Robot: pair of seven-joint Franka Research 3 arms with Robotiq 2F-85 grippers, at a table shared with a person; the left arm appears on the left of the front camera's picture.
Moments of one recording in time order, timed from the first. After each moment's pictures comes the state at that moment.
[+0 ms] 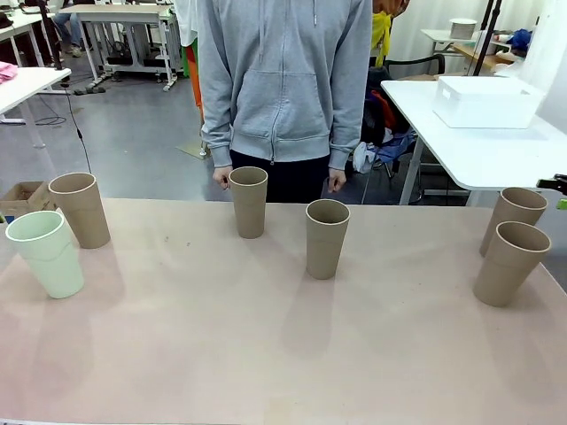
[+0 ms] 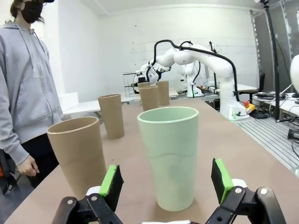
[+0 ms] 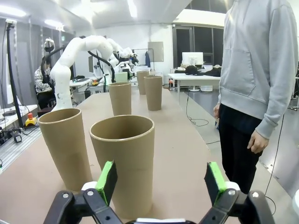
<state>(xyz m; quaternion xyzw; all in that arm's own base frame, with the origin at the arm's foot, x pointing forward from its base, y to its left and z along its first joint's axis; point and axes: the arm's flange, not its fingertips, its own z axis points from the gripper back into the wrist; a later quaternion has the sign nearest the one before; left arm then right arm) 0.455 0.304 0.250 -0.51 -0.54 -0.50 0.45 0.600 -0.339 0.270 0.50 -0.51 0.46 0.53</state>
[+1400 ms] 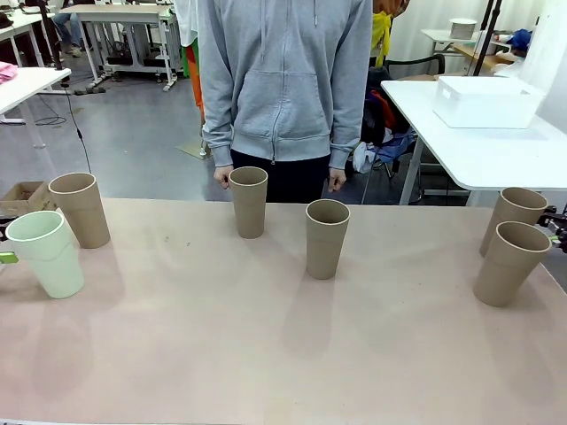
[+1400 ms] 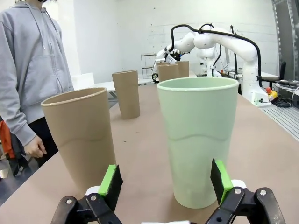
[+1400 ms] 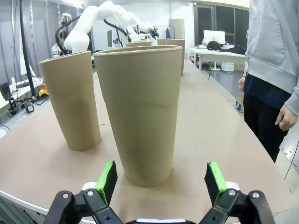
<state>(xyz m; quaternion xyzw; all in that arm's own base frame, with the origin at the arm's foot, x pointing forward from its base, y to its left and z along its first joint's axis) 0.463 0.263 0.223 -0.46 -0.55 -0.49 0.50 0.597 -0.317 0.202 0.50 -0.45 0.51 0.53</state>
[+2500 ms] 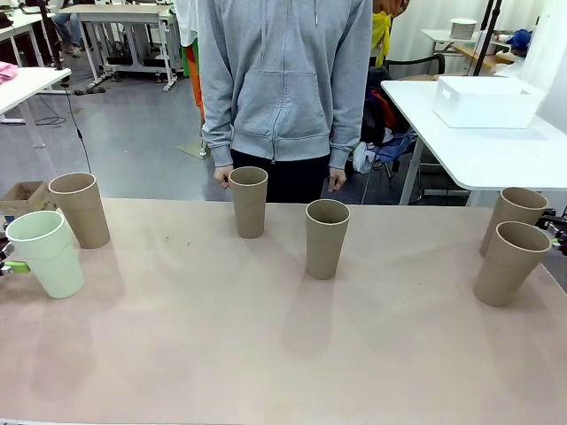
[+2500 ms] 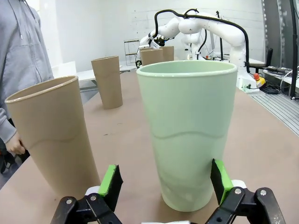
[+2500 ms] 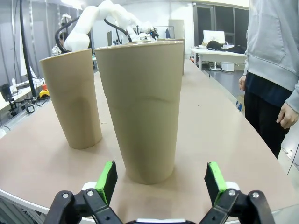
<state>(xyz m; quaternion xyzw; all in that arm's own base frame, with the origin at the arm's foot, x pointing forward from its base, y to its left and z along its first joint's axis) 0.466 0.238 0.218 -0.46 -0.50 -0.53 0.50 0.595 -0.317 0.195 0.50 -0.45 0.51 0.53</state>
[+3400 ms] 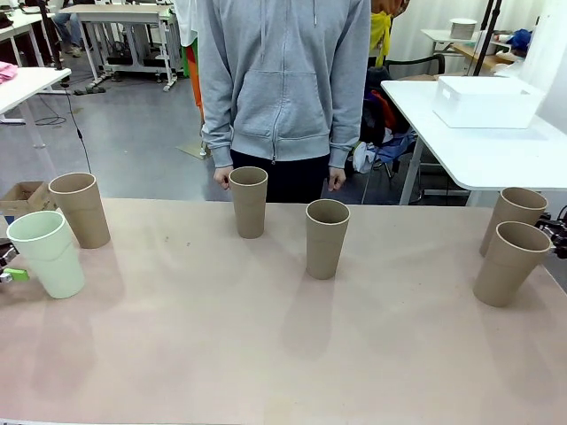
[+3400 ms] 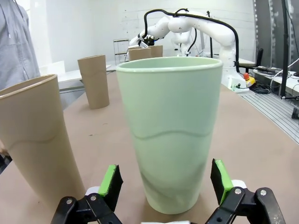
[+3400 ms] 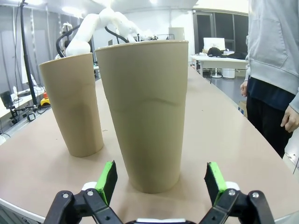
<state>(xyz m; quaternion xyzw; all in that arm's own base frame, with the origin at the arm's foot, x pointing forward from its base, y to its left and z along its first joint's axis) 0.458 0.230 0.214 -0.48 -0.48 -0.54 0.49 0.589 -0.305 0.186 0.52 -0.46 0.49 0.53</state>
